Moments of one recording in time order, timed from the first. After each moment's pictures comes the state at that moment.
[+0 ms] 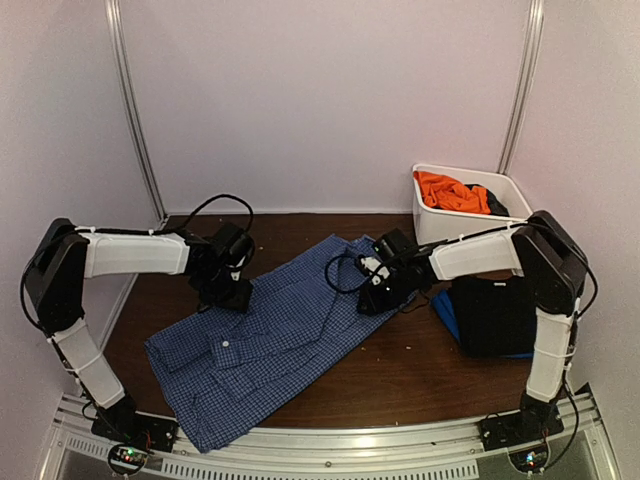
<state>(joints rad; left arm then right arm) -0.64 1.70 1.10 -0.62 -0.21 -0.39 0.66 1.93 1.20 -0.29 -0.20 0.27</state>
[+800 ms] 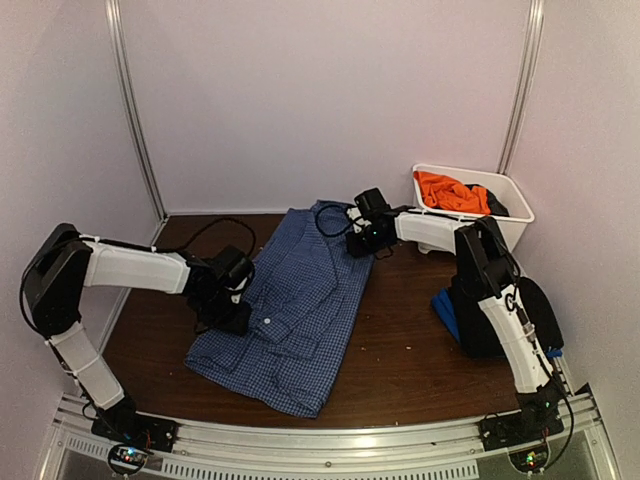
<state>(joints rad) -0.66 1.67 0.95 -0.55 -0.13 -0.41 0.52 2.56 2.16 -0.47 -0.01 0.14</state>
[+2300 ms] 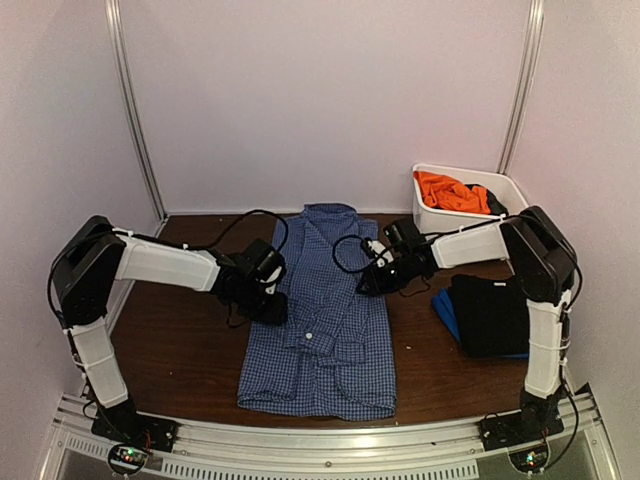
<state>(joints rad) -0.77 1.85 1.12 -0.36 -0.02 -0.47 0.54 2.05 1.29 -0.18 -0.33 0.24</state>
